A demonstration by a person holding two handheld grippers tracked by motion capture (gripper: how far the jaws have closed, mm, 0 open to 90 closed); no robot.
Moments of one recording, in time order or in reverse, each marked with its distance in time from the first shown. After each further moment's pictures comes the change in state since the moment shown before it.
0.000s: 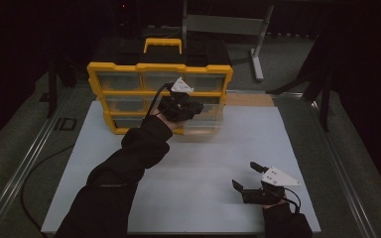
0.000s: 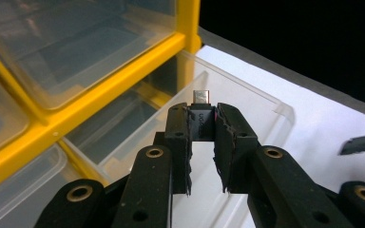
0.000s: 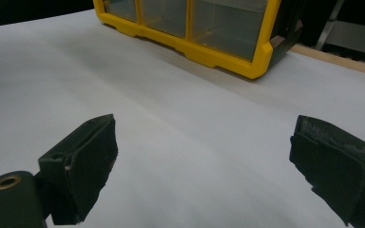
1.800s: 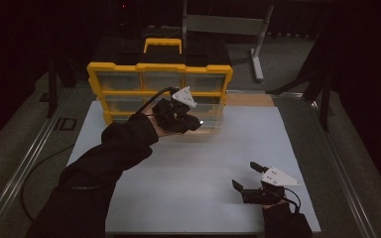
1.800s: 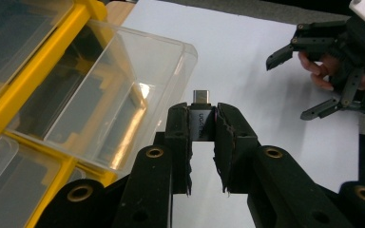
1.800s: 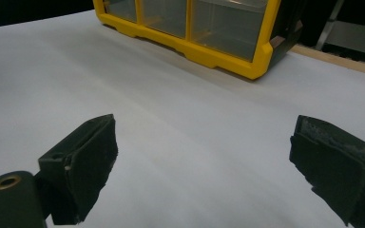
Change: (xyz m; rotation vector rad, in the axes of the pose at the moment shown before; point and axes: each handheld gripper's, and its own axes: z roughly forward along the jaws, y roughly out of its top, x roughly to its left) left arm -0.023 0.013 -0.043 0.200 -0.193 0.269; right arm 0.000 0.000 0.000 -0.002 -0.001 0.002
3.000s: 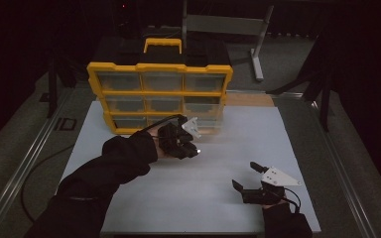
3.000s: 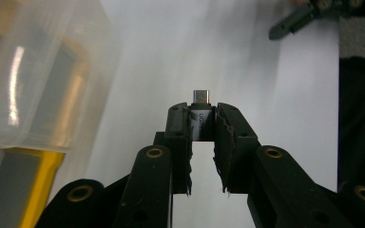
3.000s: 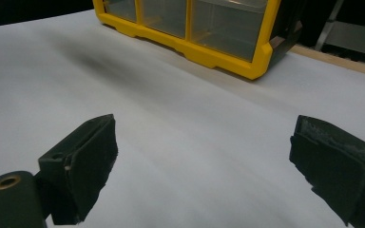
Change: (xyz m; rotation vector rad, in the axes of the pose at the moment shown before) left arm -0.032 -0.028 0.029 0.177 -0.107 0.126; right arm 0.000 0.000 0.000 0.001 0.000 -0.001
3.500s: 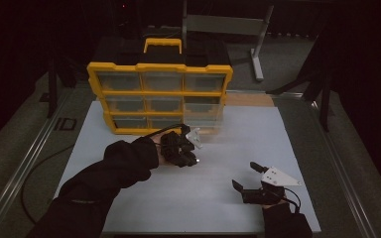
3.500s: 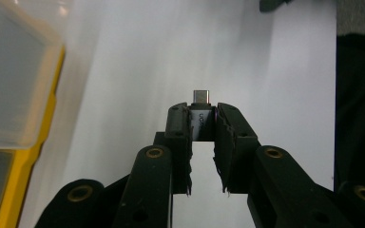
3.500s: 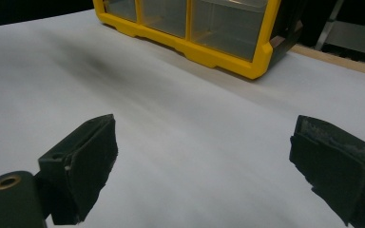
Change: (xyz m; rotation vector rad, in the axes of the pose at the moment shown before) left arm -0.010 -0.008 0.021 0.070 -0.044 0.028; right arm 0.000 0.000 0.000 0.001 -0.001 0.000
